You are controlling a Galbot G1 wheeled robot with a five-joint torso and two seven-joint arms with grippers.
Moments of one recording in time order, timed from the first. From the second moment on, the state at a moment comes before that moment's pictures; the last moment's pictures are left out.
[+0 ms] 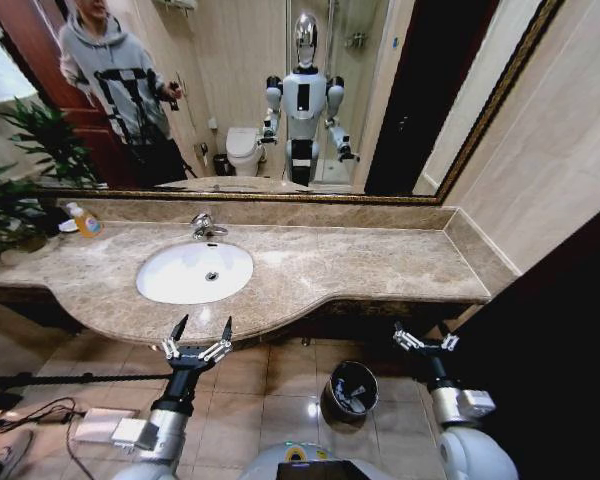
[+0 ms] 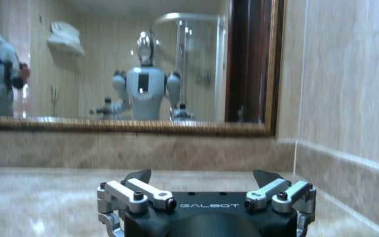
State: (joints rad) left arm 1.93 -1.44 -0.60 -2.42 -0.21 -0.08 0.08; right arm -1.77 1.58 0.82 2.30 0.17 0.07 -0.11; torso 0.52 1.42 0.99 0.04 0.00
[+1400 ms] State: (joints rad) left arm 1.93 -1.44 -0.60 -2.42 -0.21 -0.08 0.08; right arm -1.83 1.59 0.81 2.43 0.14 0.09 -0.17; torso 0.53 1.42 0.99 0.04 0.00
